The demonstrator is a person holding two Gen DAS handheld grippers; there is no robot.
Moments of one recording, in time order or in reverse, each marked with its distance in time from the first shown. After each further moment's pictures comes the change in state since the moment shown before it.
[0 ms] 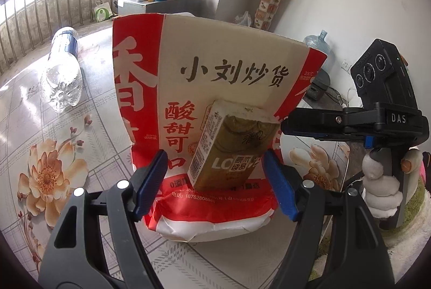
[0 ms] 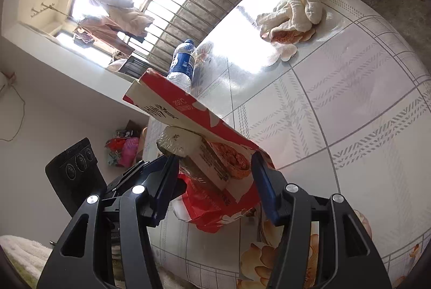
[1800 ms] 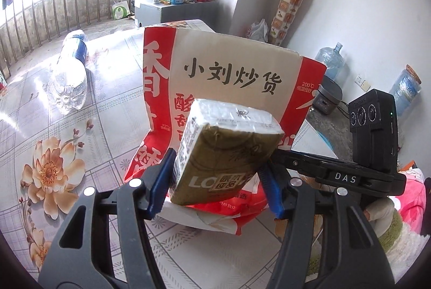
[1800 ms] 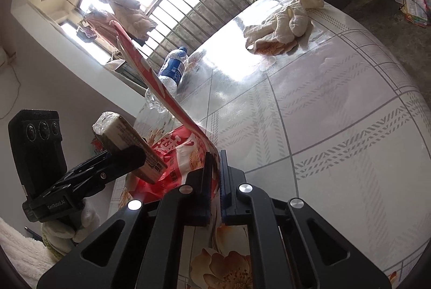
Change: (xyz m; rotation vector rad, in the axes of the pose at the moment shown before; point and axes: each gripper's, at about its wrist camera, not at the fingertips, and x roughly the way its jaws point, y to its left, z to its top) left arm -0.010 -0.026 0.014 -0.086 -0.030 0.084; right arm -0.006 -0.032 -0.004 -0.097 -0.054 -0.041
